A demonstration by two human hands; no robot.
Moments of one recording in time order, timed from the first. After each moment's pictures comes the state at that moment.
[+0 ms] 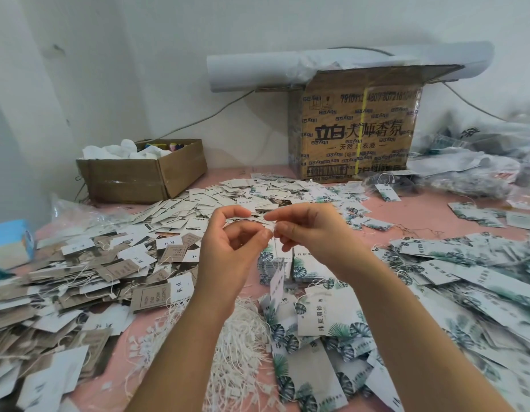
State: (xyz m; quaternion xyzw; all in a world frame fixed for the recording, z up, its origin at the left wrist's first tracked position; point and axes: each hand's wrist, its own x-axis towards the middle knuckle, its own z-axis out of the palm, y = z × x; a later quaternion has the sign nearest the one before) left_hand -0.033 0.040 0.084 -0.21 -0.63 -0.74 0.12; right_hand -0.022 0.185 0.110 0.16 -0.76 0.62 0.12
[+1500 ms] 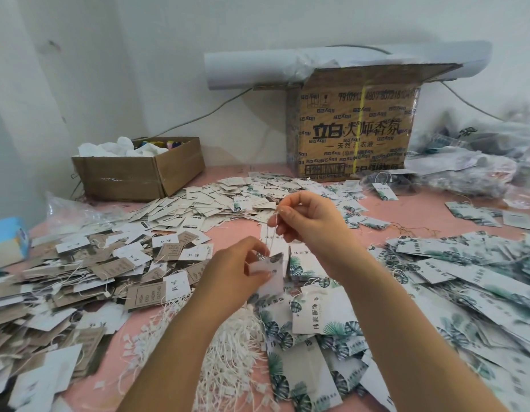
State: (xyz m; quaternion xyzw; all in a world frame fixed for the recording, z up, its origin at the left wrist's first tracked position) left_hand -0.040 0.033 0.067 -0.23 -0.88 -0.42 0.06; right_hand -0.023 0.181 0.112 0.11 -0.71 0.69 0.13
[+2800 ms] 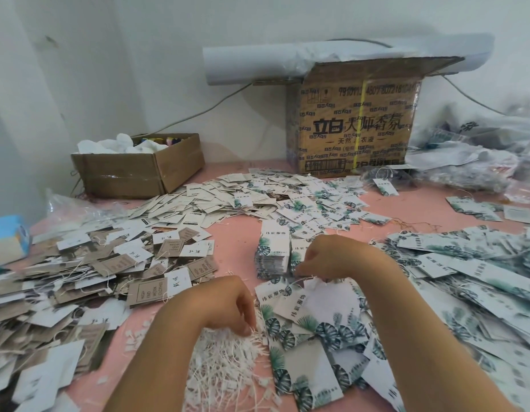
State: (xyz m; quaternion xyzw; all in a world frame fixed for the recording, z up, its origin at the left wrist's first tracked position) left_hand -0.043 0.012 0.063 -0.25 -0.93 -0.16 -0.24; right_hand -0.033 0.213 0.091 0.00 -0.98 0.15 -0.11
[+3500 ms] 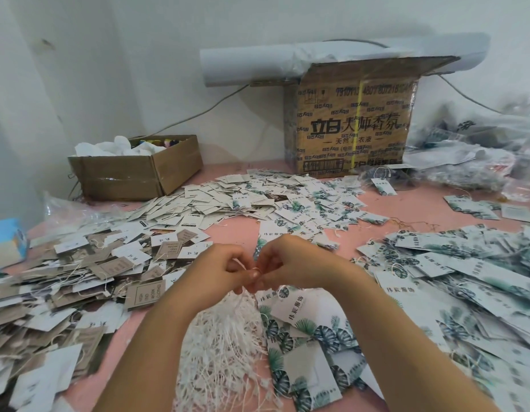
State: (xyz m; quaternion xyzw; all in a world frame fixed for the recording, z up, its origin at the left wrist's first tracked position) left_hand -0.043 0.012 0.077 -0.21 -0.87 -0.44 -0.07; right_hand -0.035 0.180 0.082 0.17 -0.91 0.37 -0.08
